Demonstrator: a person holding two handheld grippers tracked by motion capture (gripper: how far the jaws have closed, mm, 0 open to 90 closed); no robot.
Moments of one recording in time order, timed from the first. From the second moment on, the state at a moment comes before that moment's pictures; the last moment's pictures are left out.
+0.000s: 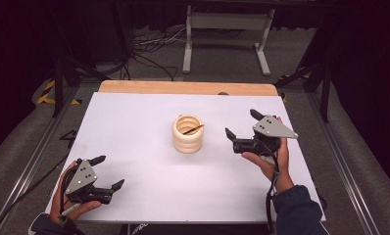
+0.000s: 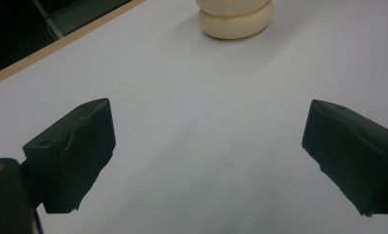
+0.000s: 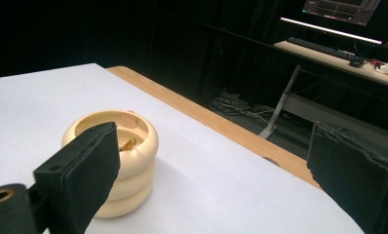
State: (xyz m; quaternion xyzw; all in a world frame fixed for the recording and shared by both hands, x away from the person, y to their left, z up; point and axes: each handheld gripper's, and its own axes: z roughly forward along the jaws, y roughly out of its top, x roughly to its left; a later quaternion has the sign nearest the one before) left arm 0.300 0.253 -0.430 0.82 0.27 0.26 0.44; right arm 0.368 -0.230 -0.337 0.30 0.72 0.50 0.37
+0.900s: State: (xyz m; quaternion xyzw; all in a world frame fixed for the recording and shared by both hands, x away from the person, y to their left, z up) left arm 0.299 0.251 -0.430 0.82 0.27 0.26 0.44; right arm 0.346 -0.253 -0.355 0.30 0.73 0.48 0.38
